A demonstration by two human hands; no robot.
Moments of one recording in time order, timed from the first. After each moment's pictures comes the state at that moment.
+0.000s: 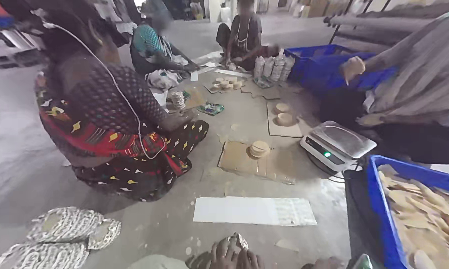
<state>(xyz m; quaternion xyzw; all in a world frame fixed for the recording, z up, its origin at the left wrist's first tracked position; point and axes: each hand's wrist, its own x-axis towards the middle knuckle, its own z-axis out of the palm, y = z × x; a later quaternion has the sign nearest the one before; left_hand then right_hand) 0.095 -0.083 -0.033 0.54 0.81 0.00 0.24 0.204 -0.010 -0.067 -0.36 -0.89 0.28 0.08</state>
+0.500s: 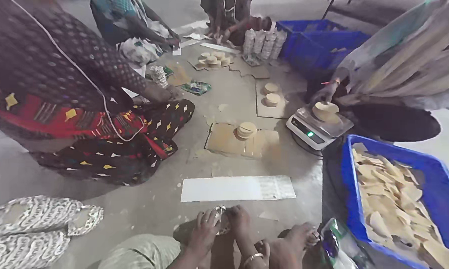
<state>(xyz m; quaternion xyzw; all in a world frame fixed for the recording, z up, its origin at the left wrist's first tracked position) 0.063 -0.075 -0.039 0.55 0.79 -0.02 0.26 0.160 0.046 -0.081 -0.43 -0.79 0.42 0.09</state>
